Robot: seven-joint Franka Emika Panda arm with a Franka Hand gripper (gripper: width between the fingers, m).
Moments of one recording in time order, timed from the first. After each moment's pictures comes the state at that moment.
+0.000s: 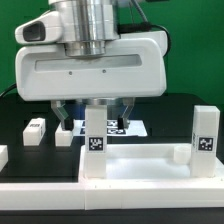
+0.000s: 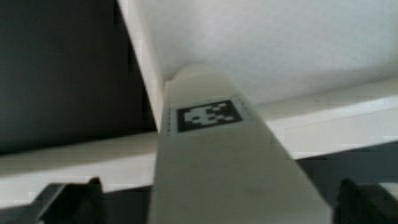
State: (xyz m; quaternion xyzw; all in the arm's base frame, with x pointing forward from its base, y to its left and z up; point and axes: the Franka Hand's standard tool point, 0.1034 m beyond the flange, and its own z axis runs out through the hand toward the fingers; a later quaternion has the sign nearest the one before) arm 0.637 -0.049 0.100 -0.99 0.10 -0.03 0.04
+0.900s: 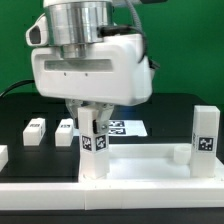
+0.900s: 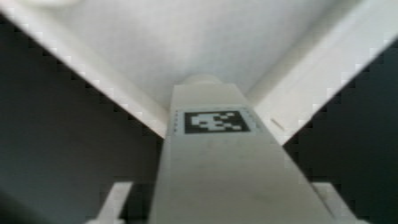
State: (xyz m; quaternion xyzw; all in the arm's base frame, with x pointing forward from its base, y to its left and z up) arm 0.634 -0.055 0.098 -0.86 0.51 0.00 0.06
